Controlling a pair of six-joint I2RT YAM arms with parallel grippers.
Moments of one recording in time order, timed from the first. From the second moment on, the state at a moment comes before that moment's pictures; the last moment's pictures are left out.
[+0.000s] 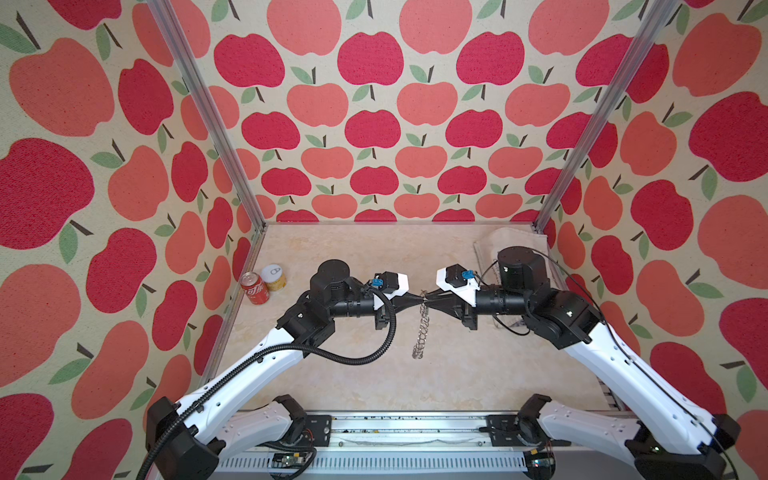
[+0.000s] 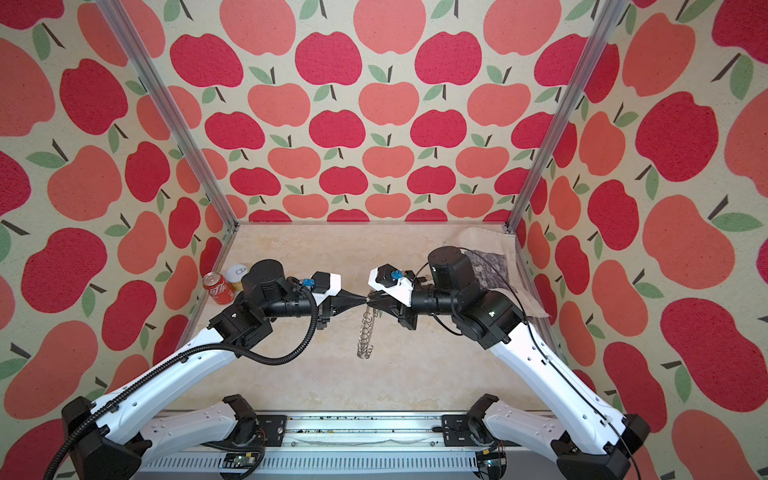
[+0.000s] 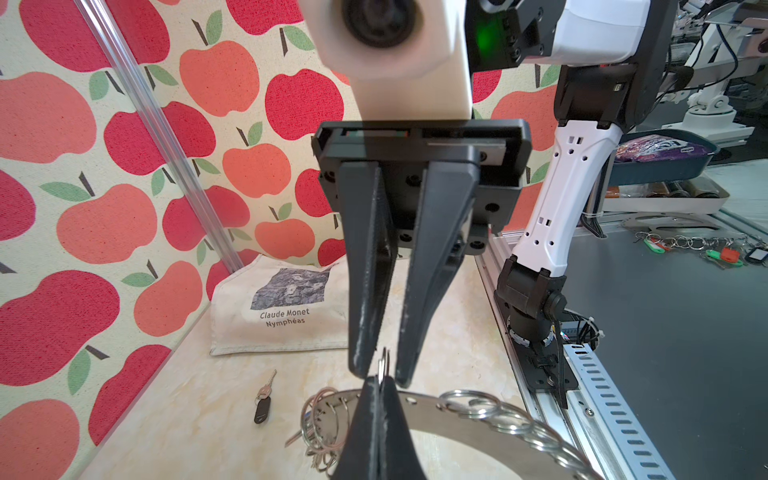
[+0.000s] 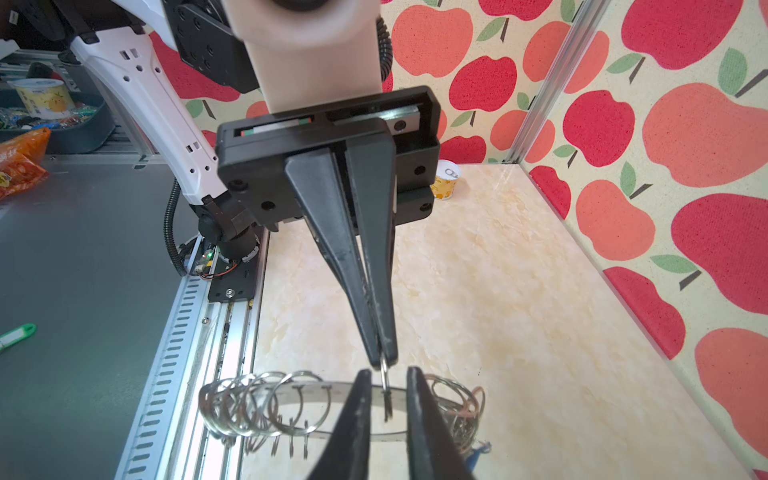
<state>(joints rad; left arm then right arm) -0.72 1.07 0.96 0.01 0.77 0.30 0.79 1.06 1.26 -0.65 -0.59 -0.43</state>
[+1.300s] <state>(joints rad) -0.65 1.06 0.77 0.66 0.89 -0.05 0.78 0.92 1.04 -0.18 -0.68 -0.20</state>
